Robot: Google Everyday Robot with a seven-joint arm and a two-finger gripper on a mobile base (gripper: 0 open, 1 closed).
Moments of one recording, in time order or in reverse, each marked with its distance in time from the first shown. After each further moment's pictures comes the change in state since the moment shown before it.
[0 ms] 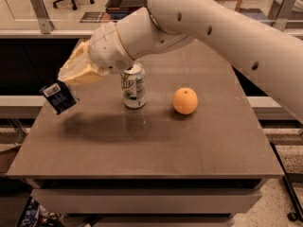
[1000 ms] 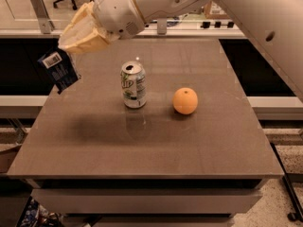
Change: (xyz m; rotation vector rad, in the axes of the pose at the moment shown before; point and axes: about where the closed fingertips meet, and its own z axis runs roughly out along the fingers) arm -0.047 -0.026 -0.053 -0.017 -0.039 -0.112
